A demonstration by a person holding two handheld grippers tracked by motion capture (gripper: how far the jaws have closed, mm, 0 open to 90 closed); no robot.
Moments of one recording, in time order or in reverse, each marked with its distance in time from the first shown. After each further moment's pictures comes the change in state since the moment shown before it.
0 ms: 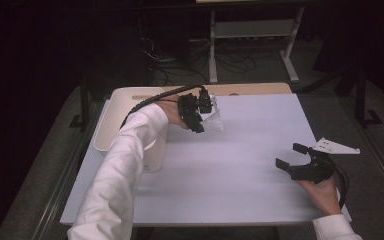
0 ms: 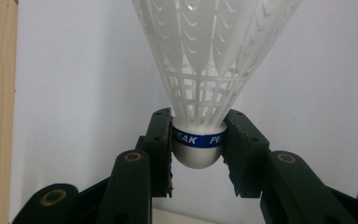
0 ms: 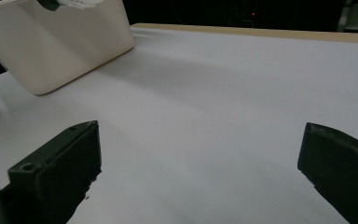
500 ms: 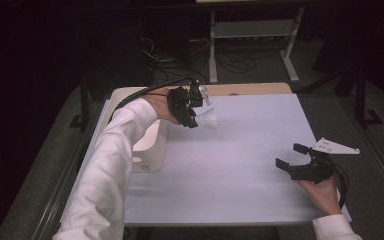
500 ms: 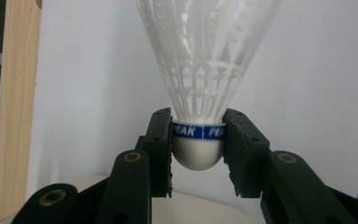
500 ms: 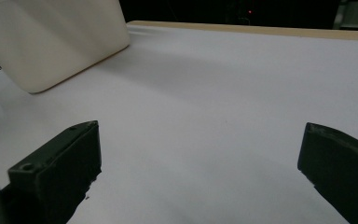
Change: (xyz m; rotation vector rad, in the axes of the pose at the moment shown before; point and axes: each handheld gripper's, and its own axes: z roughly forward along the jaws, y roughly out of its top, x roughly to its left) left arm 0.000 -0.011 -0.029 -0.012 0.024 0.005; right arm 0.000 -0.001 0.000 0.008 -0.015 0.001
